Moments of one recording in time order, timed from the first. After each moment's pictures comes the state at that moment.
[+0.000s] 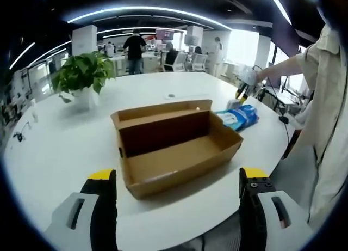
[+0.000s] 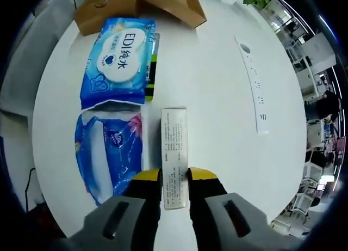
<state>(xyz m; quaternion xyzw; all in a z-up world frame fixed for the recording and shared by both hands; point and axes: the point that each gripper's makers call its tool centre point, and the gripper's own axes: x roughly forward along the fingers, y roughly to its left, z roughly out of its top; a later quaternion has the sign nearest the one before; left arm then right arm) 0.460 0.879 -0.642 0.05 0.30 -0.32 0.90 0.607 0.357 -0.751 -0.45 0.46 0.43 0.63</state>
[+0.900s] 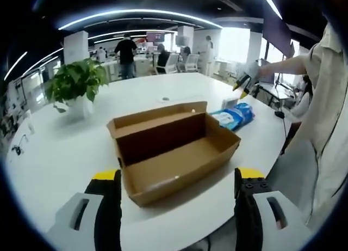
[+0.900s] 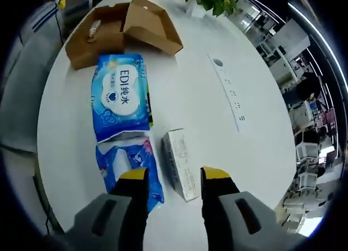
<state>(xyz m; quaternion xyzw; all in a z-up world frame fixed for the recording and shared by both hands) 0.469 0.874 -0.632 0.07 0.29 -0.35 0.89 0.579 0.382 -0.693 -0.39 0.41 0.37 0.74</state>
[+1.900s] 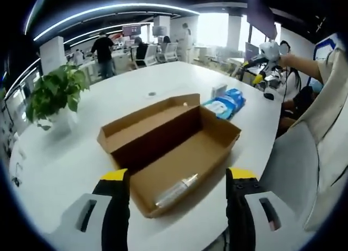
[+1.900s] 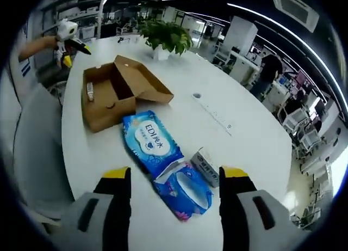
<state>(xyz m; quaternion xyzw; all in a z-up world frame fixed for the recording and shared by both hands) 0.501 0.867 -0.637 0.14 0.32 -0.43 0.84 0.480 0.433 -0.622 -0.22 0.33 0.27 0.88</state>
